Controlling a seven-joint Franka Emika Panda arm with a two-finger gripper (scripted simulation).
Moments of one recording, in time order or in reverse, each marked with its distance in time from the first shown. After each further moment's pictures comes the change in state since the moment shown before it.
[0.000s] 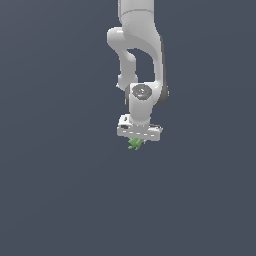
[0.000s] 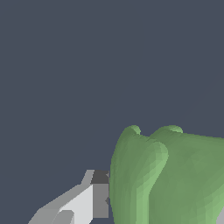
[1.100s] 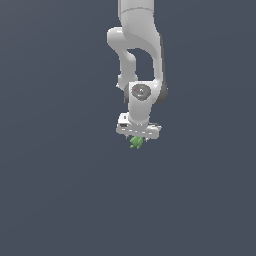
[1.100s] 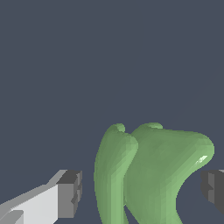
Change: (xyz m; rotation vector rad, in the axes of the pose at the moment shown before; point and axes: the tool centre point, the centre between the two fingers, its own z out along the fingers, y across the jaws) arm -0.016 0.006 0.001 -0.011 -0.046 0.003
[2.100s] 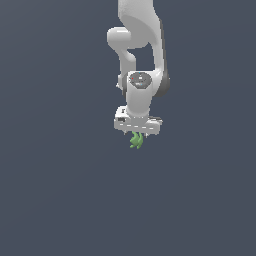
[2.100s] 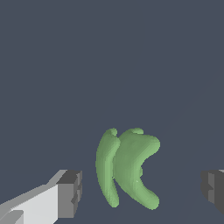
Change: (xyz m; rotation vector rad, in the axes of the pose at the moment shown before) arm 0.012 0.006 -0.050 -0.002 0.003 -0.017
